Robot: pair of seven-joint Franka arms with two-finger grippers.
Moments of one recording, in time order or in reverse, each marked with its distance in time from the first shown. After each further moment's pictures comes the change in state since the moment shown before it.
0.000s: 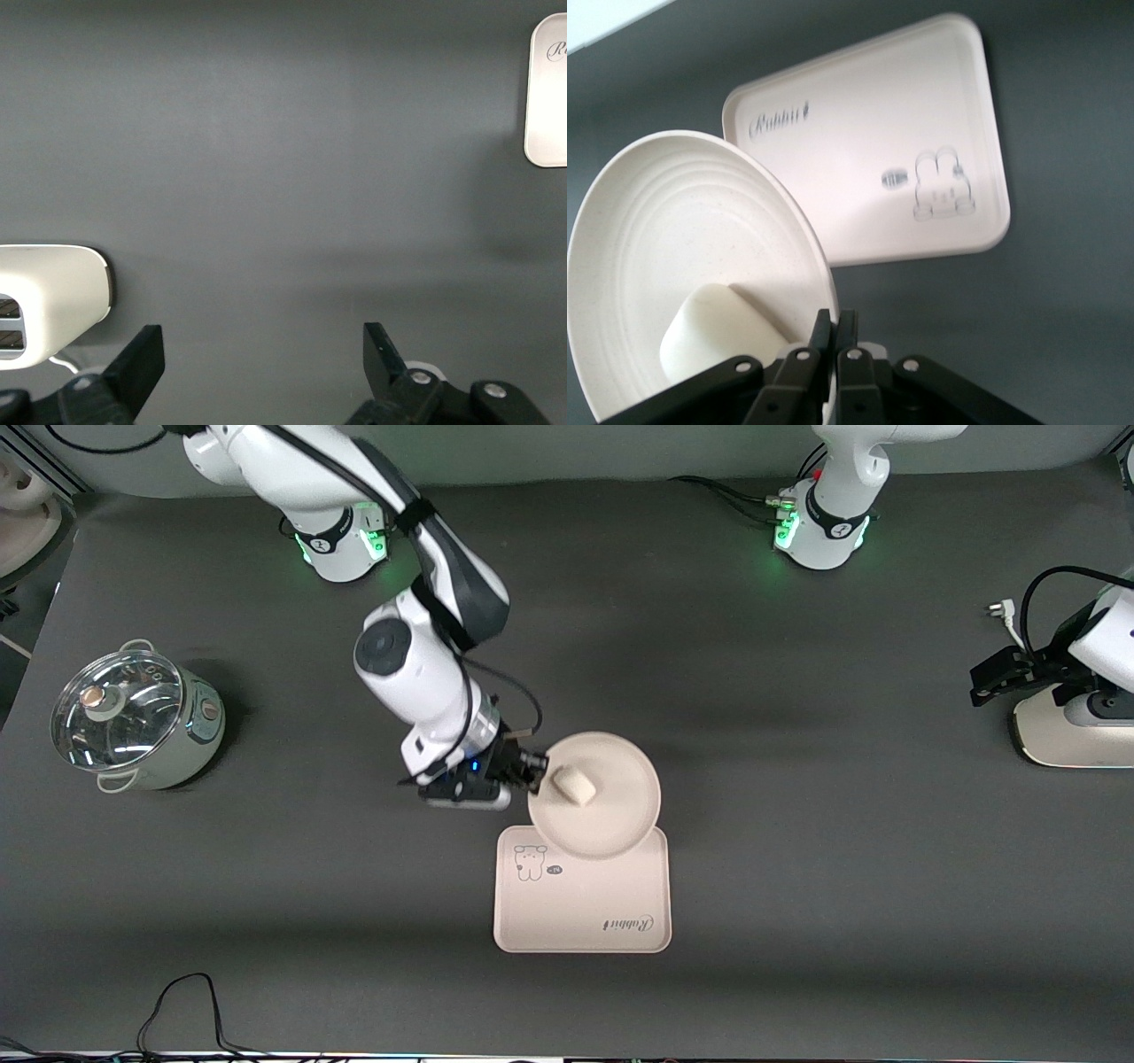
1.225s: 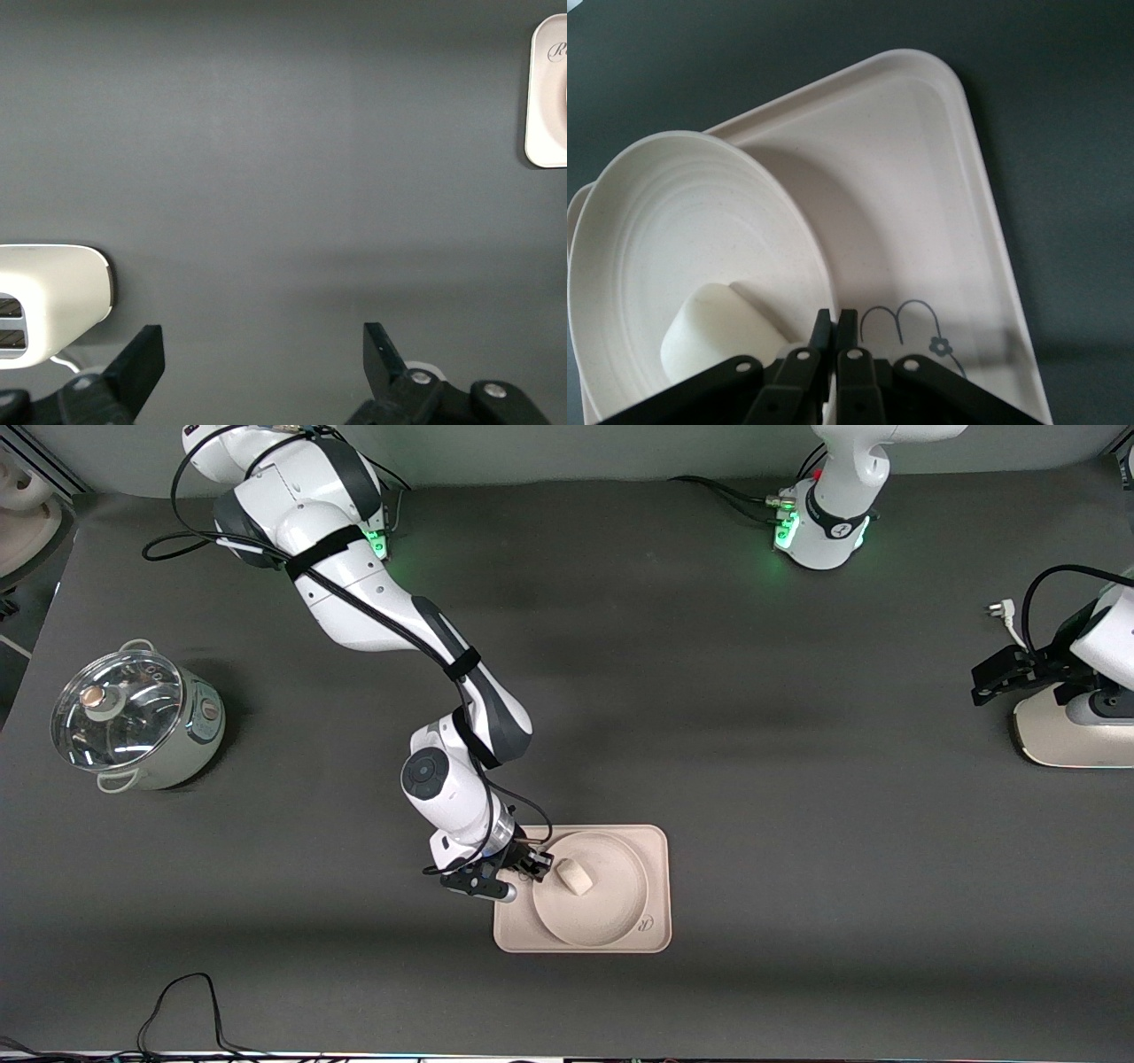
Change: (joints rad) left arm 0.000 -0.002 0.001 0.000 0.002 0.000 0.000; right arm -0.044 0.450 0.000 0.293 0.007 0.211 -0.002
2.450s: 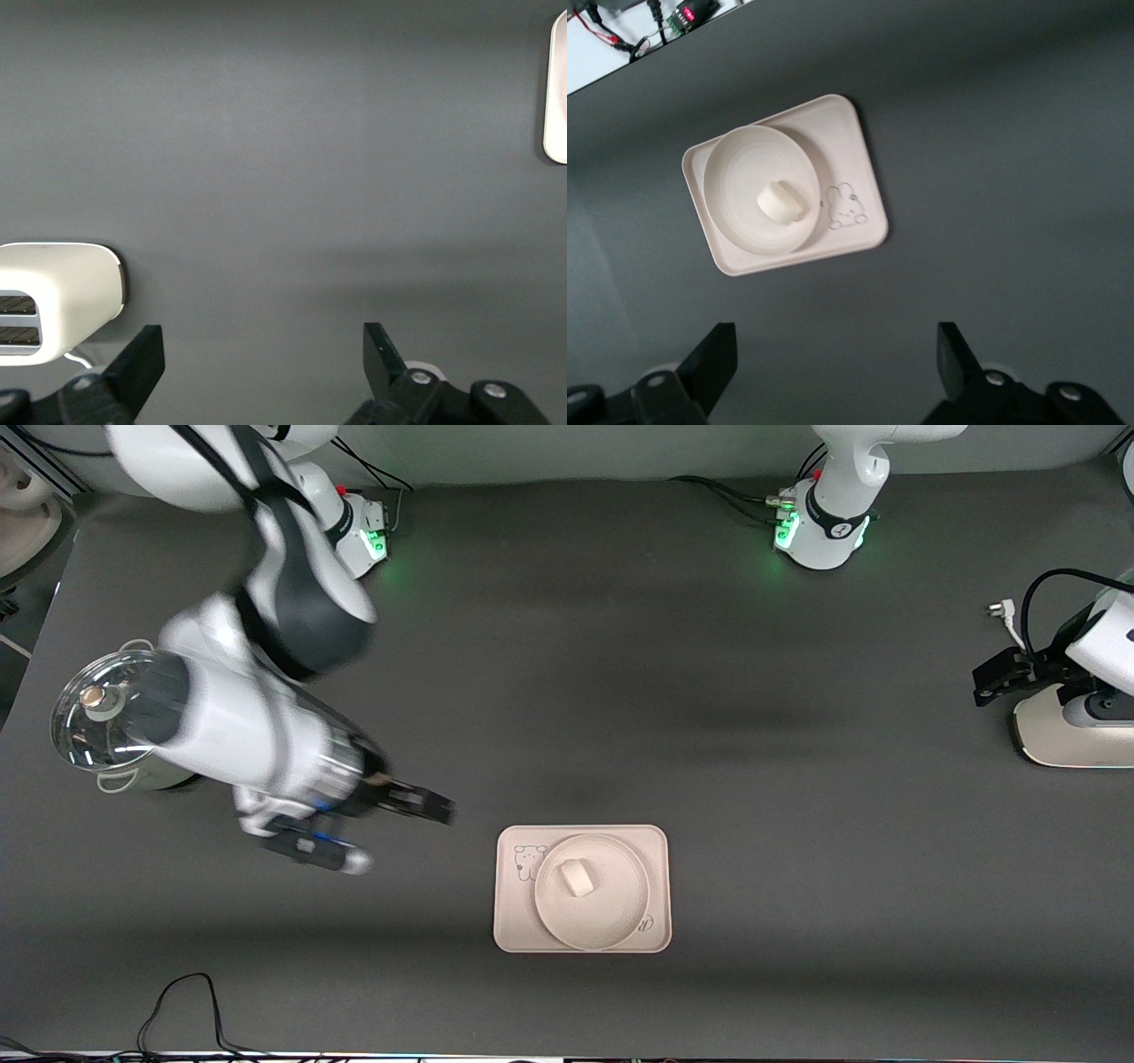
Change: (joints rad) left arm 0.000 0.000 -0.001 -0.010 0.030 0.005 0.000; right arm -0.158 -0.549 -0.065 0.039 0.007 -0.886 -0.015
